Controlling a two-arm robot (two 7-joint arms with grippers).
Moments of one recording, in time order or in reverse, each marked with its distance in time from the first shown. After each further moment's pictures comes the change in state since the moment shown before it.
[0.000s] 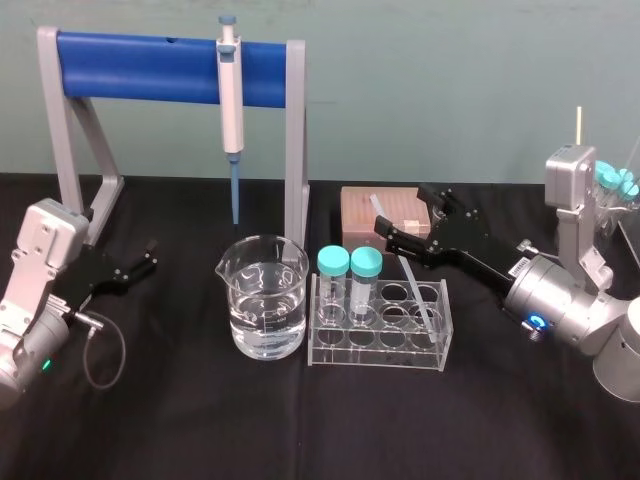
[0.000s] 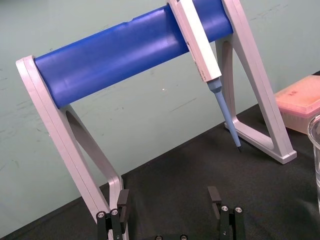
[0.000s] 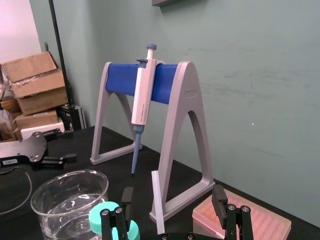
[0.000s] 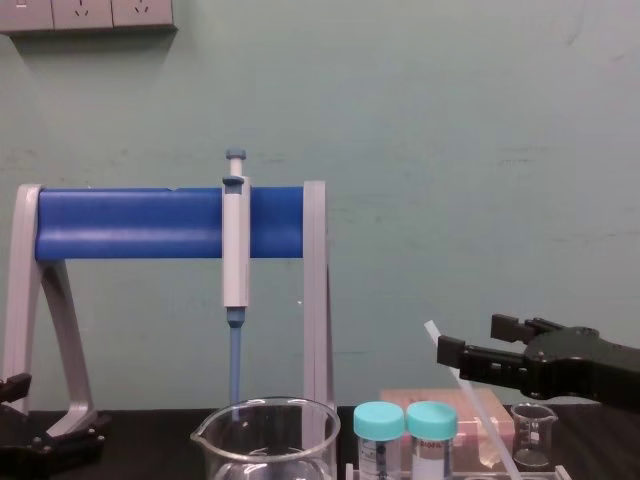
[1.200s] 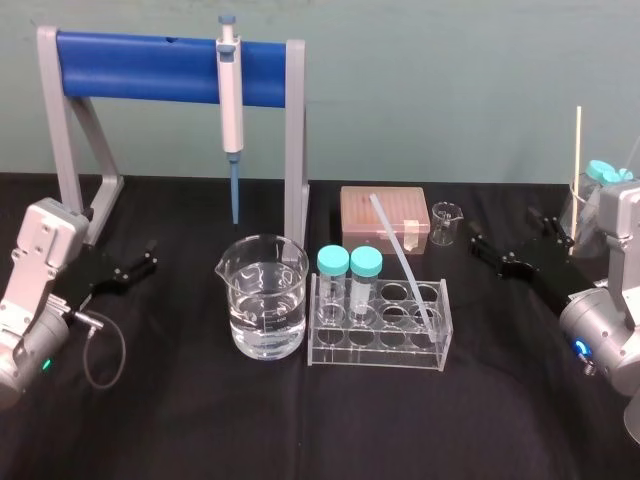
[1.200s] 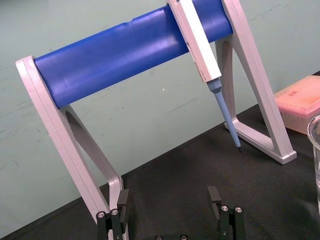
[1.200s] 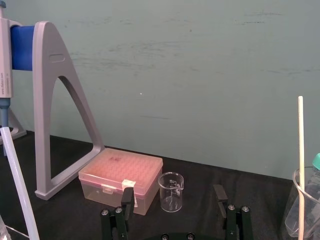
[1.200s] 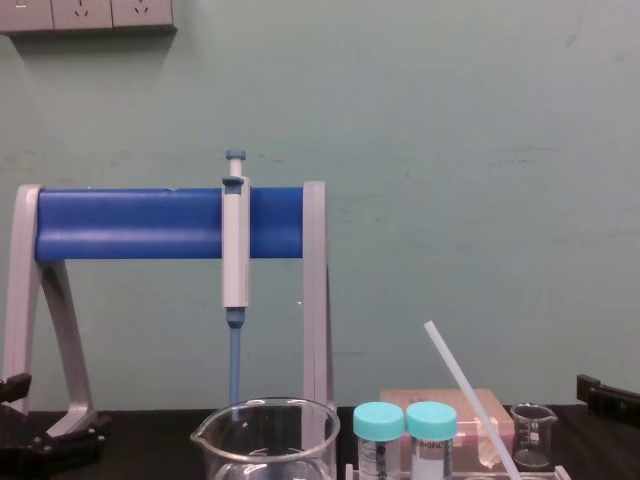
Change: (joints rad) left arm 0.000 0.000 0.000 0.000 0.000 0.000 0.000; right arm -0.175 -0.045 0.181 -0.087 -0.160 0.062 -0.373
